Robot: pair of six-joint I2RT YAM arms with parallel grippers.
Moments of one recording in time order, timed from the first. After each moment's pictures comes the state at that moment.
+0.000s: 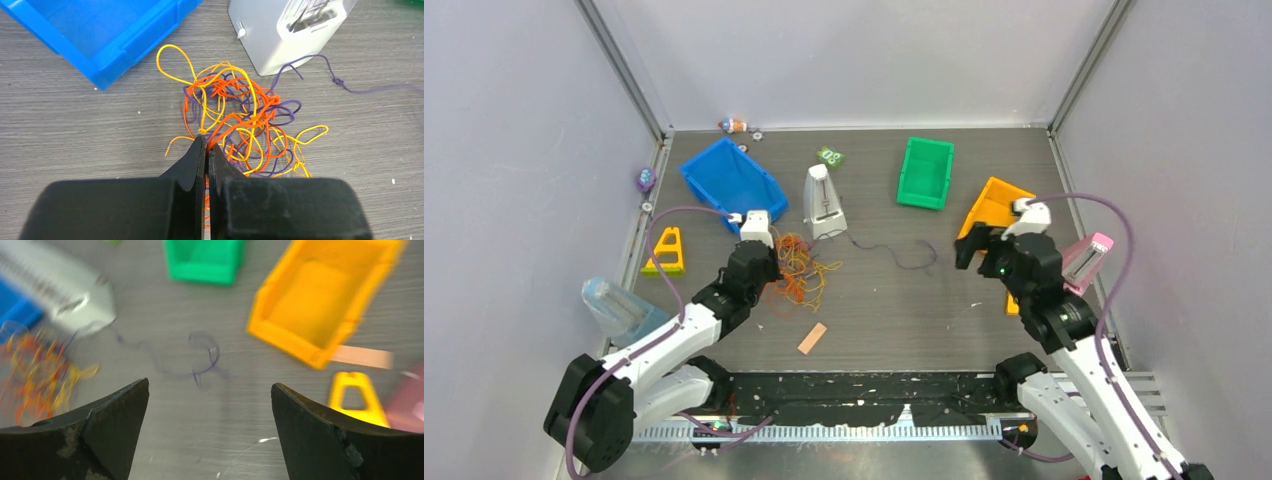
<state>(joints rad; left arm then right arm) -0.54 1.00 0.44 0.08 -0.39 -0.32 0.34 0.60 0.72 -0.49 0.29 0.36</state>
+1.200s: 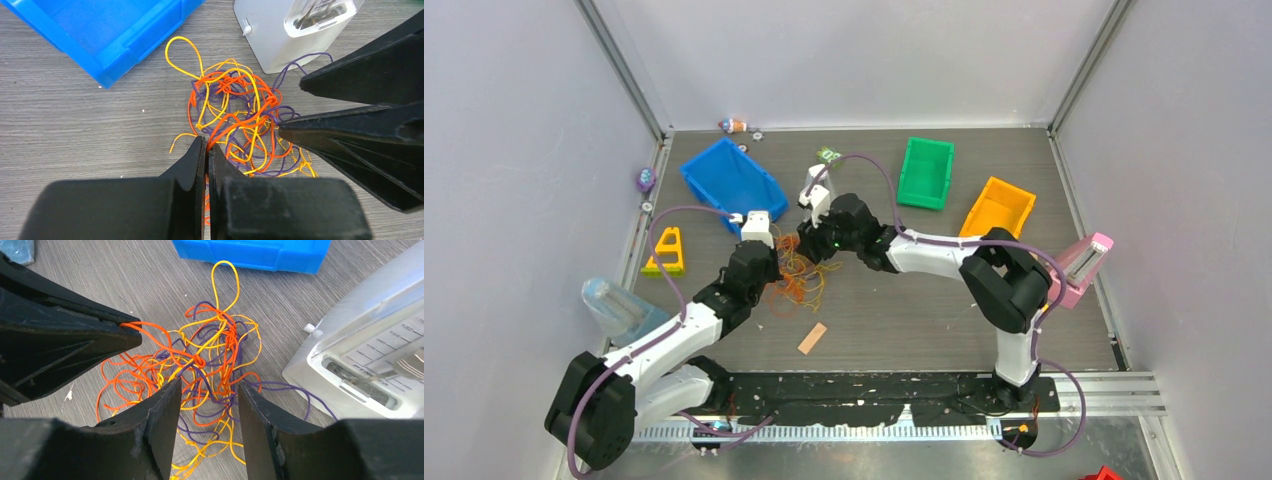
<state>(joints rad) -0.54 1.02 0.44 0.08 -0.39 -0.31 0.86 1.89 1.20 0.24 -0.20 0.05</state>
